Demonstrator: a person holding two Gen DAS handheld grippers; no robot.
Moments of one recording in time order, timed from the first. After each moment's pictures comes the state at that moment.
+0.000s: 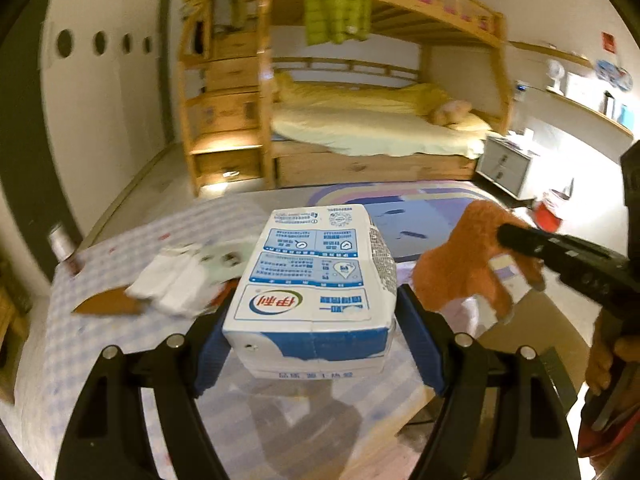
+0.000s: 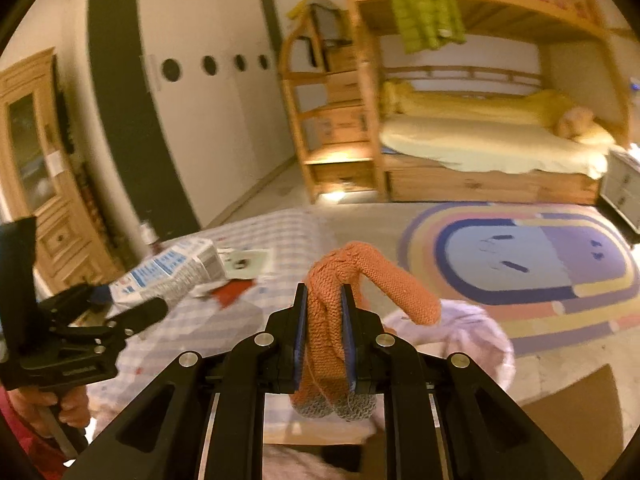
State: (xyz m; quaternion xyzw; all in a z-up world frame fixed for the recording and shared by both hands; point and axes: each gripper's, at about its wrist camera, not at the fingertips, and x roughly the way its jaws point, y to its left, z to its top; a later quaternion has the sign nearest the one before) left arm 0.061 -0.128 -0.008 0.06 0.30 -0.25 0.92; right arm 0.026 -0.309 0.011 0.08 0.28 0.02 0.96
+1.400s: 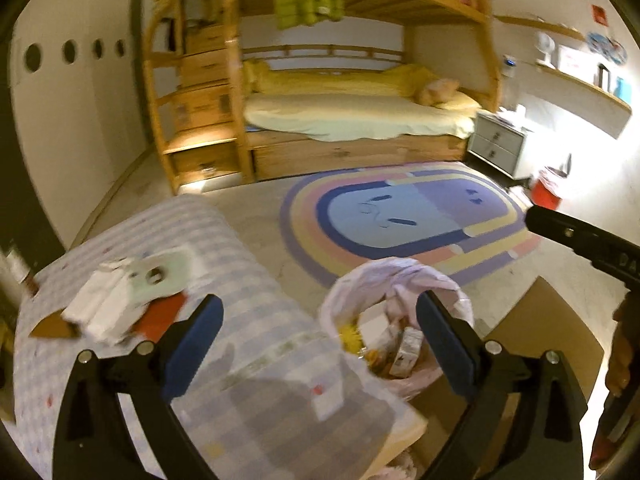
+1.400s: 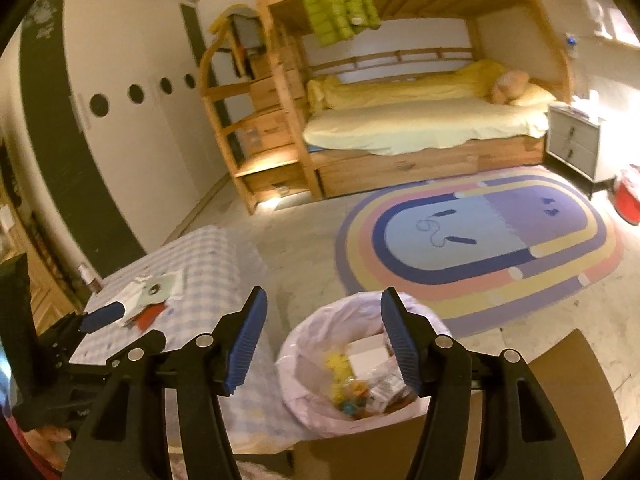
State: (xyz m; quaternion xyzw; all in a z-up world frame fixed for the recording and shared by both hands) left arm 0.083 -0.195 -0.044 0.09 0.32 -0.24 0.91; right arm 0.018 -0.387 -0.012 0.14 0.28 -0.05 0.95
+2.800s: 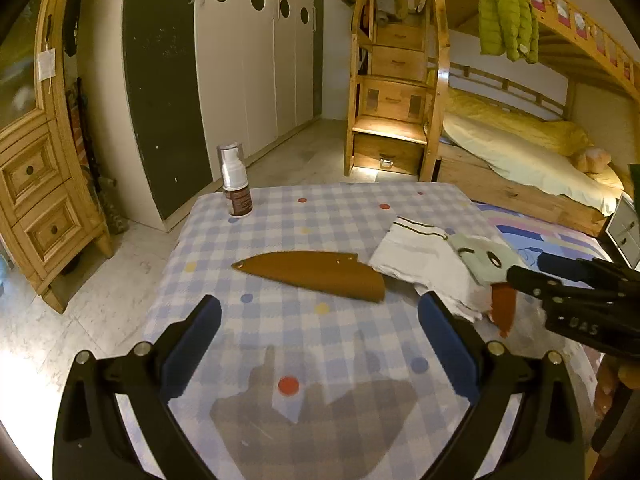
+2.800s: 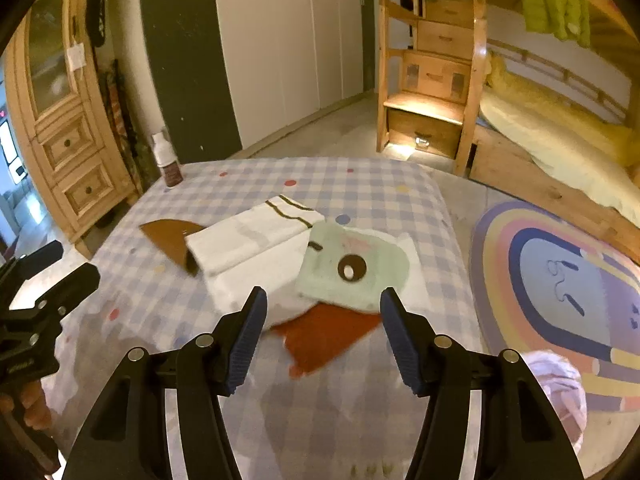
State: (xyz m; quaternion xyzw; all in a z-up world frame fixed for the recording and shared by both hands) left arm 0.149 0.059 -0.064 -0.01 0.32 0.02 0.95; right arm 0.211 -0.123 -0.064 -0.03 0.38 0.13 0.91
